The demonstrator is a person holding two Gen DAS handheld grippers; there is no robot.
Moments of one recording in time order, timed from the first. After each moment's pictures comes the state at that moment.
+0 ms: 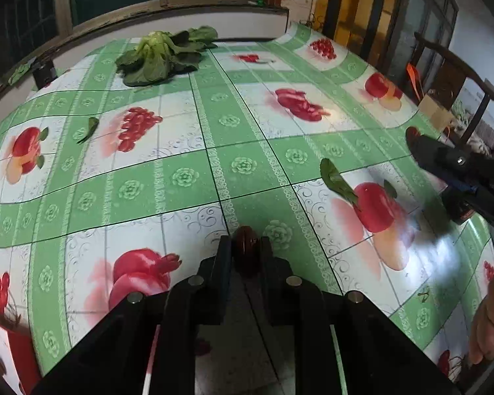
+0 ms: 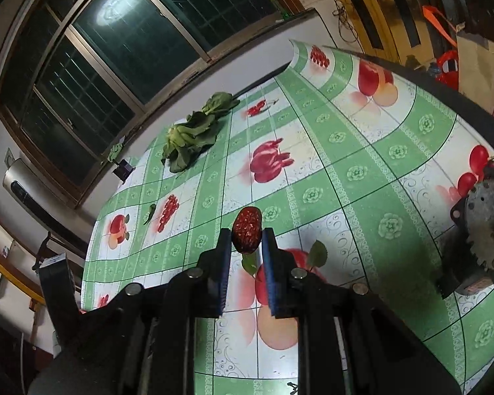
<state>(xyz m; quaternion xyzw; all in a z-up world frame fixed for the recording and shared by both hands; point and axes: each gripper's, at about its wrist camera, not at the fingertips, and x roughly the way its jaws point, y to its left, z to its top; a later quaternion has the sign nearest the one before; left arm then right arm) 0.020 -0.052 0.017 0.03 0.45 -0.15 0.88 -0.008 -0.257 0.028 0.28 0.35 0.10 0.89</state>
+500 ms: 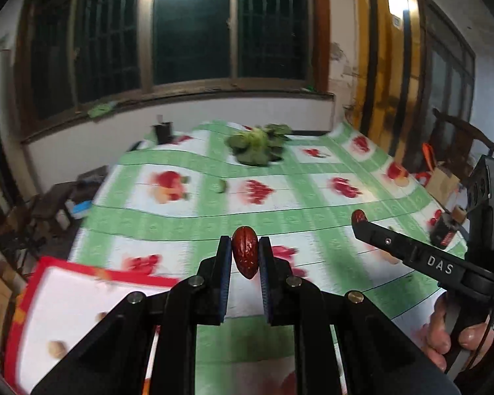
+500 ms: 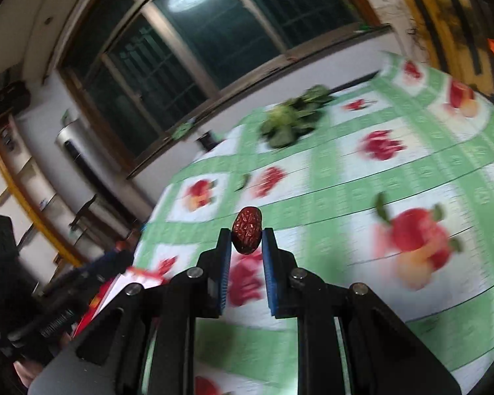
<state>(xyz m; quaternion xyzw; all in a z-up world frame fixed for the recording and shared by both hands) -0.123 0.077 0.122 0.01 0.29 -0.03 0.96 -0.071 -0.142 0.061 0.24 0.30 0.25 0.89</state>
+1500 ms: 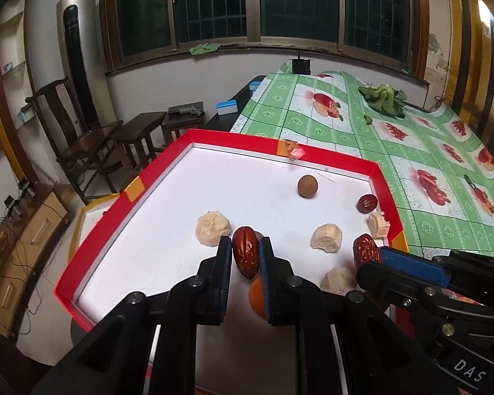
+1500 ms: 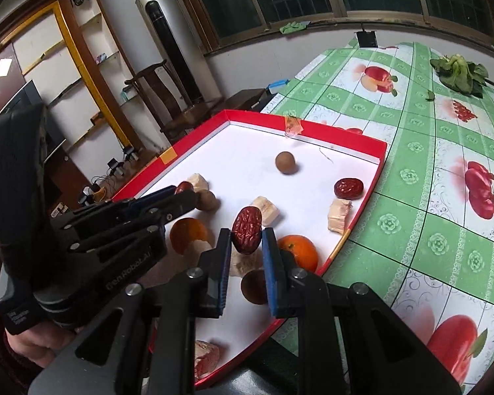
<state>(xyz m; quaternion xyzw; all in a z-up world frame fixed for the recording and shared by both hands) -0.200 0.228 0.038 -0.04 0.36 0.14 0.92 -0.165 0.110 0.030 0.03 0.38 0.42 0.82</state>
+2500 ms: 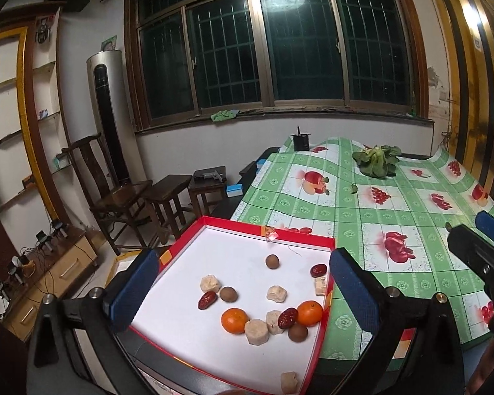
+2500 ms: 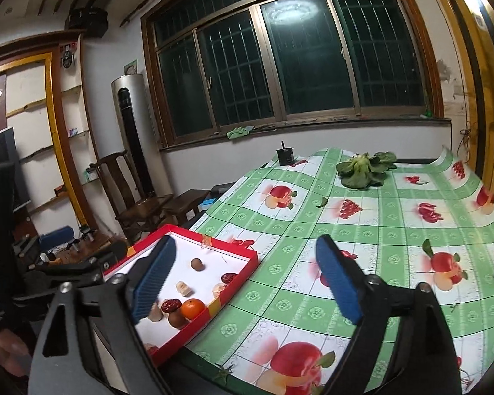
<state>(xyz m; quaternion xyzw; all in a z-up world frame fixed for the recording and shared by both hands) -0.243 0.153 0.131 0.01 0.24 0.21 0.95 -0.212 -0.026 0.125 0.07 0.18 0.29 0.94</state>
